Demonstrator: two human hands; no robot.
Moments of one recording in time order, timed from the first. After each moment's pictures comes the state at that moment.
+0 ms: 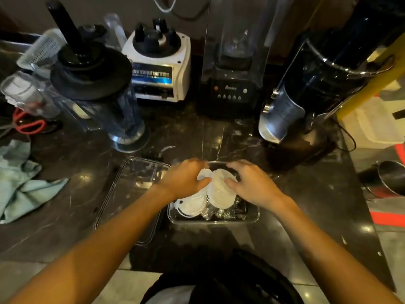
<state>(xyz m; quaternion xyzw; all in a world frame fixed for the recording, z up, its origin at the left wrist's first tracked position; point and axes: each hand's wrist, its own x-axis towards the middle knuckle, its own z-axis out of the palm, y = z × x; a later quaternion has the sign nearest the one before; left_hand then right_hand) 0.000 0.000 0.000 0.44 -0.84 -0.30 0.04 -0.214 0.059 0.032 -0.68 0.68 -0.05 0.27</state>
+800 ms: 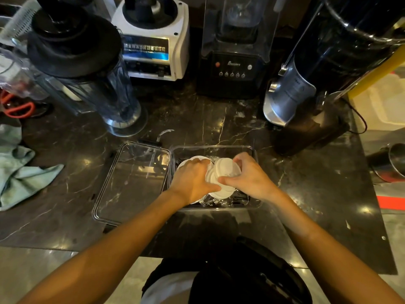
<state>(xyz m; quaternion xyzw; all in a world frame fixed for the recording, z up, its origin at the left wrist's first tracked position) -0.021 0.035 -0.023 0.52 -0.80 -0.30 -0.01 -0.215 0.069 -0.019 -0.54 0.74 -0.11 0.40</state>
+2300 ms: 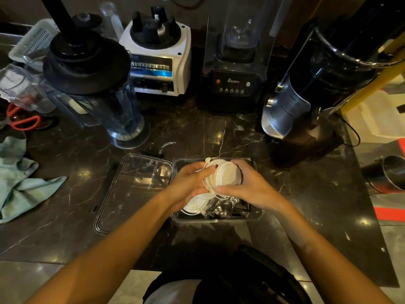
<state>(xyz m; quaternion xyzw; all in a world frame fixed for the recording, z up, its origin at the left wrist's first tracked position) -0.007 0.021 -0.016 0.44 -0.35 -0.79 0.23 -0.210 0.069 0.010 -0.53 0.66 -0.21 0.49</state>
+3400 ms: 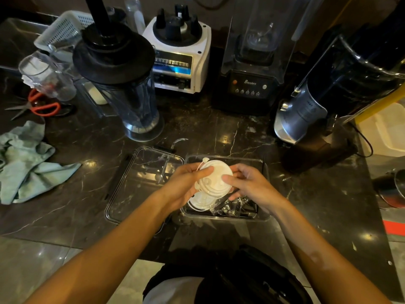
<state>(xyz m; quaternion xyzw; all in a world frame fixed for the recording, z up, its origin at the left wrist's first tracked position) 0.025 0.029 -0.018 0.44 -0.28 -0.81 0.28 -0.187 0.062 -0.001 -0.42 0.62 -0.26 0.61</state>
